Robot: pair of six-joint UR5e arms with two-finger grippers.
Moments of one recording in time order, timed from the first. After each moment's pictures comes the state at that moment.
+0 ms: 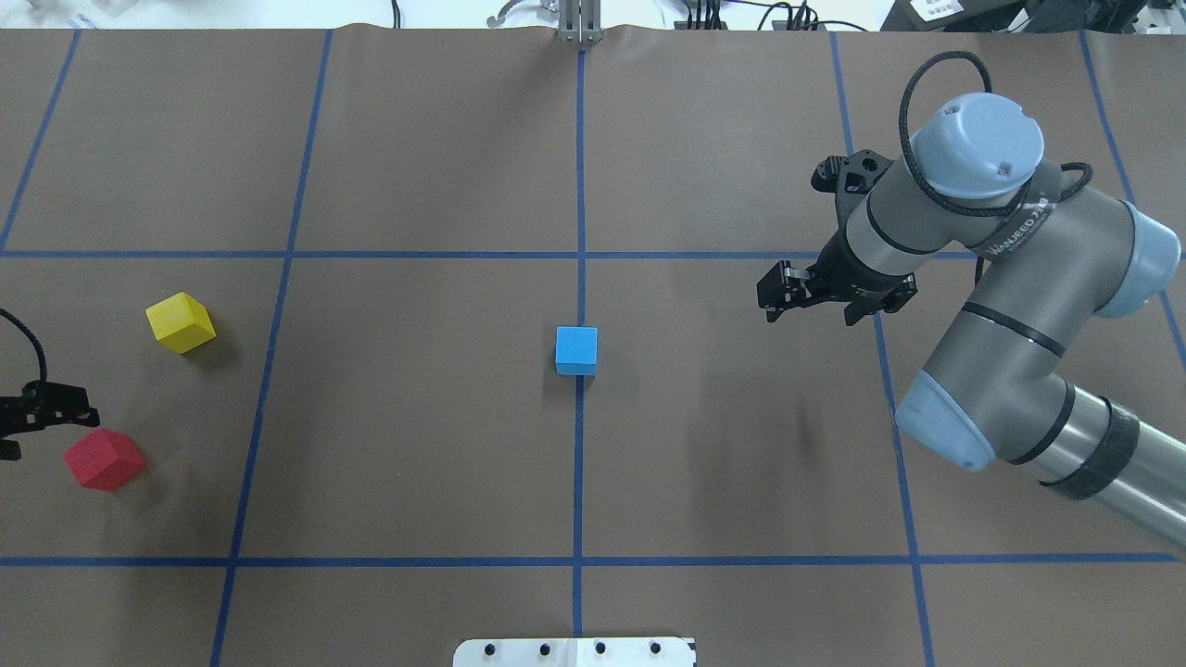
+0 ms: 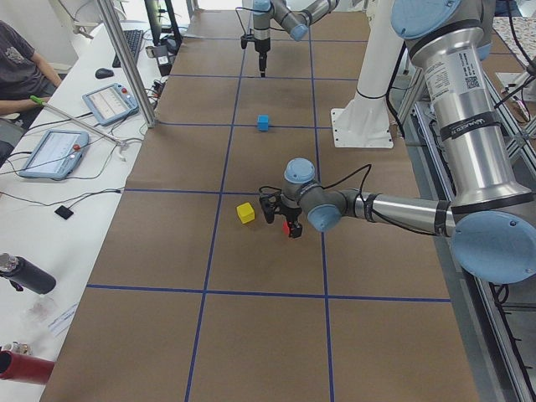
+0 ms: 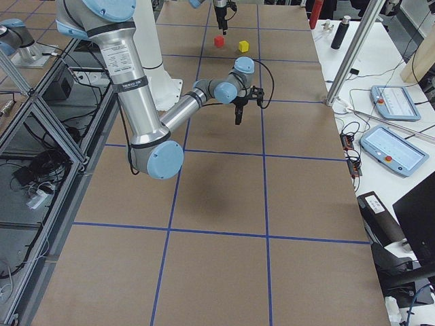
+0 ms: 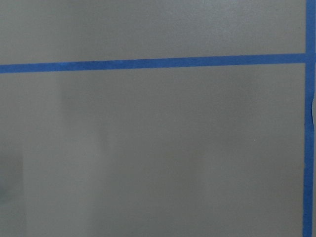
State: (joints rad) left arm -0.76 -1.22 -1.91 -2.31 -2.03 -1.46; right arm 0.75 -1.20 1.84 -1.52 2.12 1.04
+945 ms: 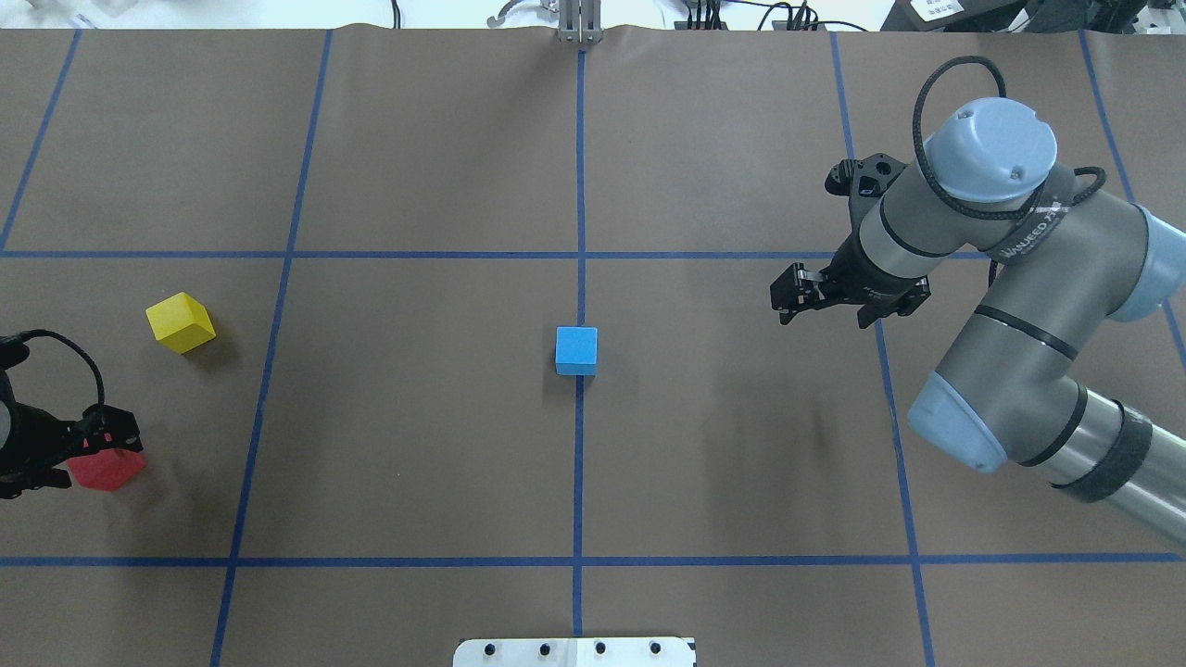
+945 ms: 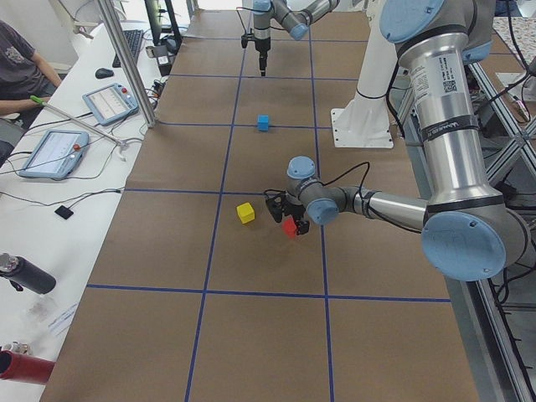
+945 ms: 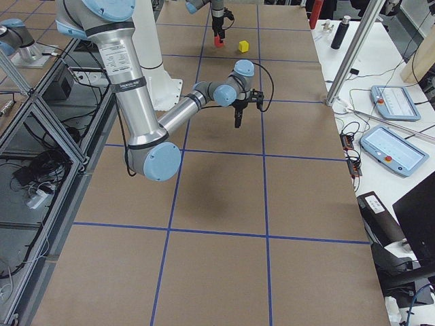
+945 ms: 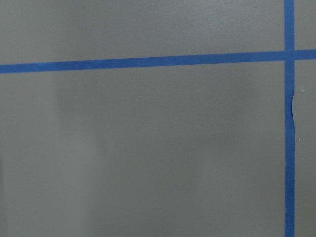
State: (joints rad) left arm -0.65 -1.28 -1.89 -2.23 -1.98 -1.60; right arm 0.76 -1.23 1.84 -1.52 2.12 1.04
